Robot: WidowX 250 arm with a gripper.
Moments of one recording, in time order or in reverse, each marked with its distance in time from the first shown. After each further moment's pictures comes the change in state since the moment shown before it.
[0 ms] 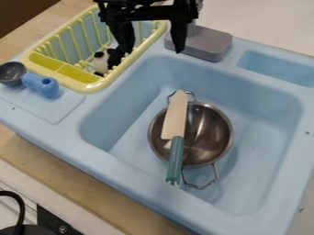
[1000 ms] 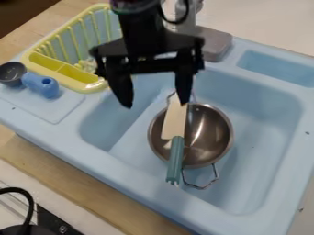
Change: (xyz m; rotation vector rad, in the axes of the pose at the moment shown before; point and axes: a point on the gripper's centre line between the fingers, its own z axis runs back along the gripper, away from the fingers) arm -0.066 -0.014 -0.015 0.000 0.124 0.113
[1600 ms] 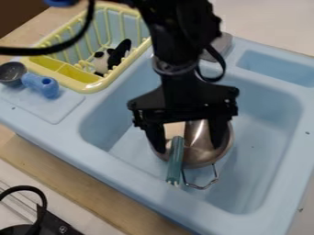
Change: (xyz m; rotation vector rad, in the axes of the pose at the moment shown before) arm -0.028 -0.029 -0.041 -0.015 0.023 0.054
